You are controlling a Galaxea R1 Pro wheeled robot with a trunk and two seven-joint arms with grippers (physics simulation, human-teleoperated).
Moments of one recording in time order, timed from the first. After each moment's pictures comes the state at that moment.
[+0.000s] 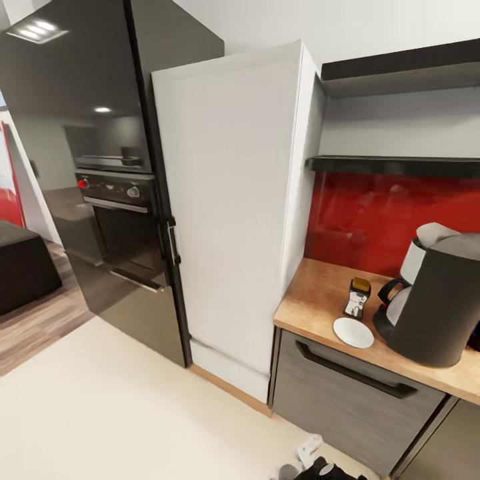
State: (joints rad) left arm -0.03 0.06 0.39 -0.14 -0.25 -0.20 0.02; right arm -0.54 0.07 0.43 -0.02 0.02 0.07 0.06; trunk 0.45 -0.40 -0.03
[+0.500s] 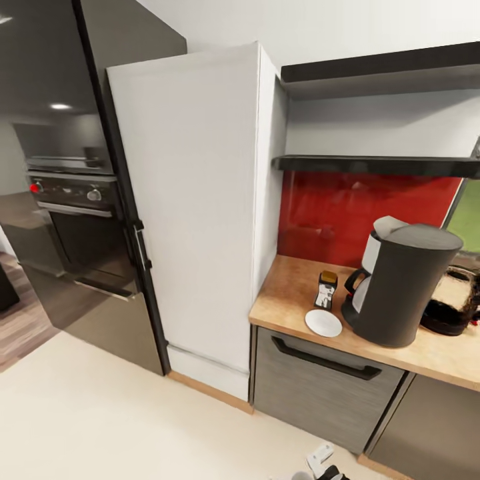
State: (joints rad) left arm -0.03 0.07 0.39 -0.14 -0.25 -0.20 0.02; right arm -0.51 0.04 0.43 -0.02 0.02 0.07 -0.01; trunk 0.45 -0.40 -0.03
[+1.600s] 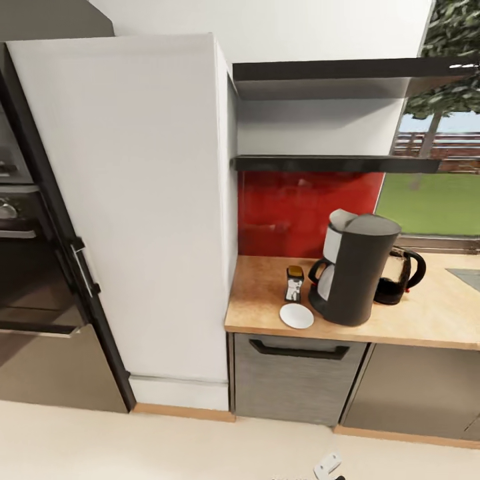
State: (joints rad) left arm -0.03 0.07 0.39 -0.14 -0.25 -0.20 0.02; right arm -0.49 0.02 0.42 -0.02 0.02 0.07 -0.01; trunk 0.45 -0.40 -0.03
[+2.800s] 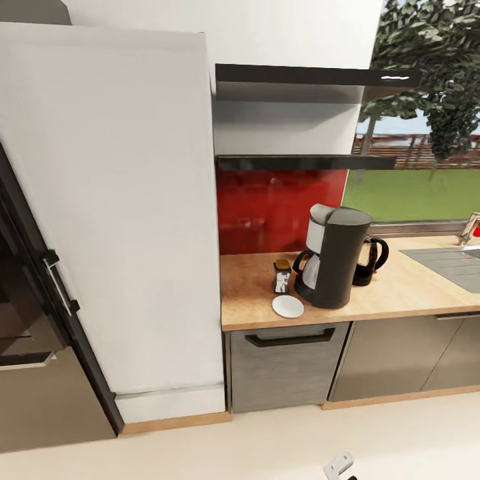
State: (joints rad) left arm -0.01 0.08 0.39 -0.13 -0.25 -0.19 0.02; right arm -0.47 0.01 0.42 -0.02 0.02 0.07 -0.15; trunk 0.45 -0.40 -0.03
